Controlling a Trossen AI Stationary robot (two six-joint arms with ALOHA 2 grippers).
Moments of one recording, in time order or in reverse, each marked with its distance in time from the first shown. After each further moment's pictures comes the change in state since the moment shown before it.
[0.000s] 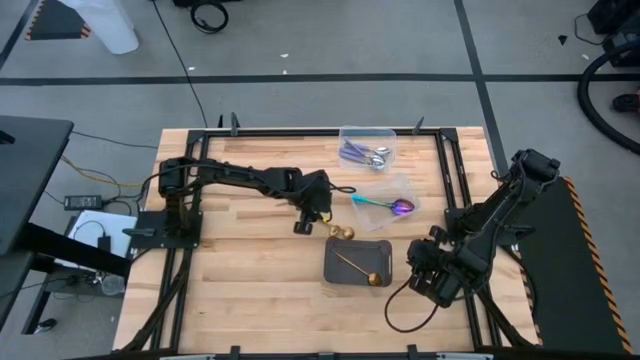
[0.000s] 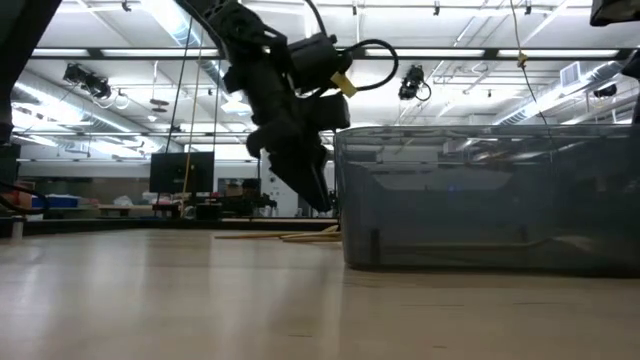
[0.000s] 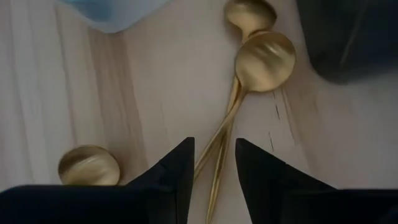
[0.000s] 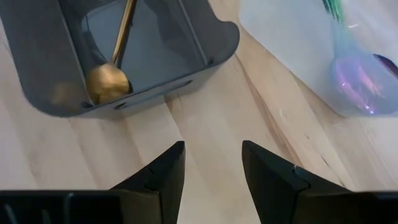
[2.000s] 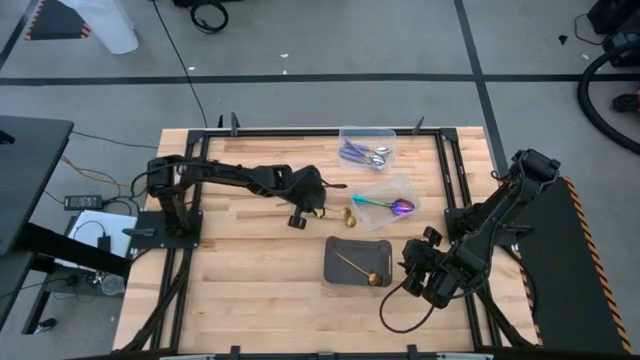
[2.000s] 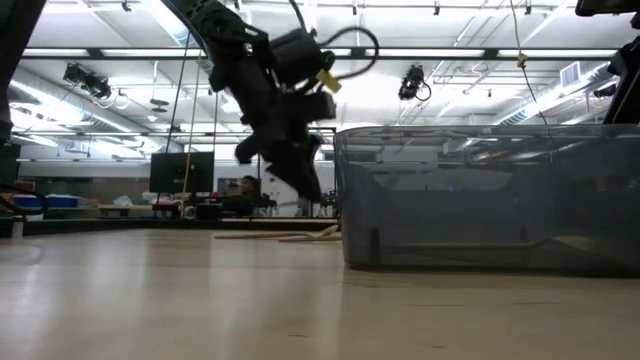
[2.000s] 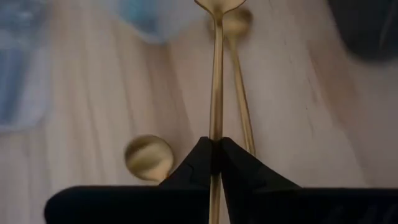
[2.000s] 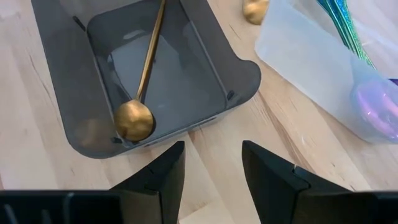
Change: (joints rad) left arm 0.031 -0.094 -0.111 0.117 -0.091 0.131; right arm -0.022 0.001 0.000 0.109 0.071 -0.029
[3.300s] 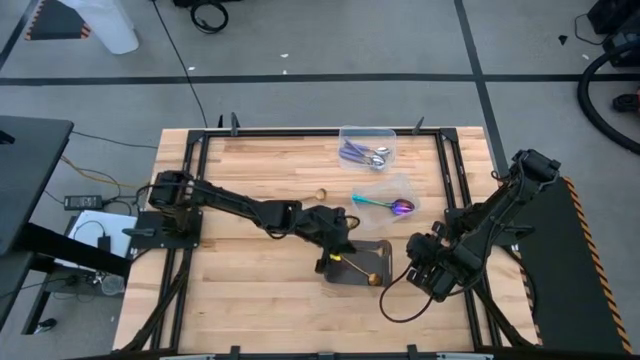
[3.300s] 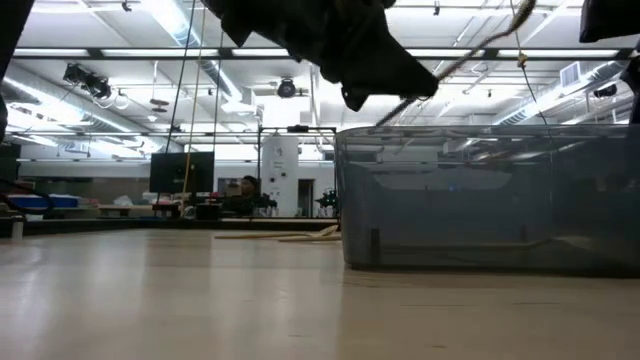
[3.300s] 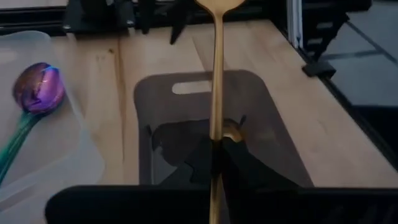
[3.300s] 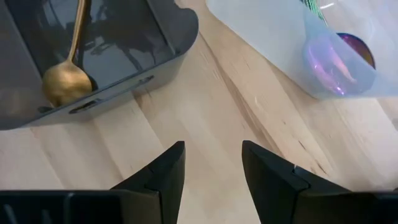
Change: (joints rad) left arm -0.305 0.062 0.136 0.361 0.074 -0.486; right arm -0.023 0.003 0.000 -0.181 -0.113 0.082
